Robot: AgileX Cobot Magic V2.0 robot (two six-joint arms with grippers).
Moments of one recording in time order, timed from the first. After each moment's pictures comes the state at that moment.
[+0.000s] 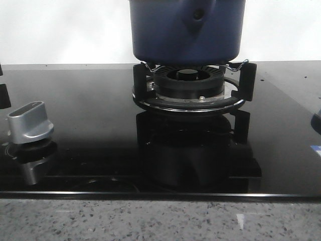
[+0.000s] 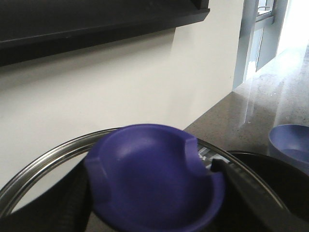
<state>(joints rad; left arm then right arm) 0.01 1.58 -1.50 -1.48 0.98 1.57 -0.38 1.33 -1.20 0.15 0.91 -0.03</state>
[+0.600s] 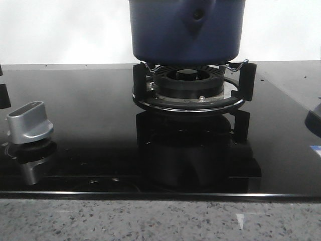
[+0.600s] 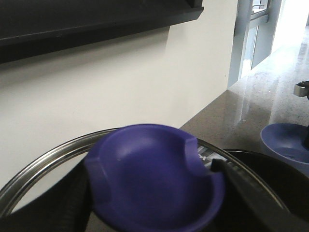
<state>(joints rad) 0.01 1.58 -1.50 -1.48 0.98 1.57 -0.39 1.55 -1.22 0.14 0.94 -0.03</state>
